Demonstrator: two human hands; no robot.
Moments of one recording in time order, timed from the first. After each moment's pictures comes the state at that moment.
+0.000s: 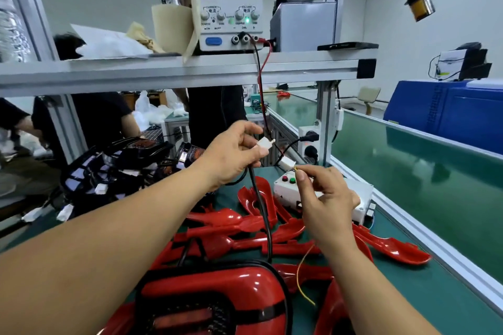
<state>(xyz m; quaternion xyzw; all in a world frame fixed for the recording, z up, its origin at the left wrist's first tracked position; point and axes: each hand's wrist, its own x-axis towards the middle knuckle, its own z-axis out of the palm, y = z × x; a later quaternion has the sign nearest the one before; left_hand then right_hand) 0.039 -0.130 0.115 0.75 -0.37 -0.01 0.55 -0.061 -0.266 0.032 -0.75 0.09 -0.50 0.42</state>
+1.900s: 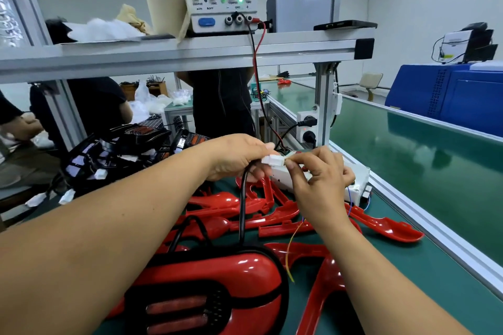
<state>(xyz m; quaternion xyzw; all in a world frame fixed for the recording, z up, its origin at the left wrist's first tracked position) 0.016 -0.139 0.115 0.81 -0.31 -0.24 0.44 -0.050 -0.277 0.020 -0.79 0.09 -0.53 0.29</state>
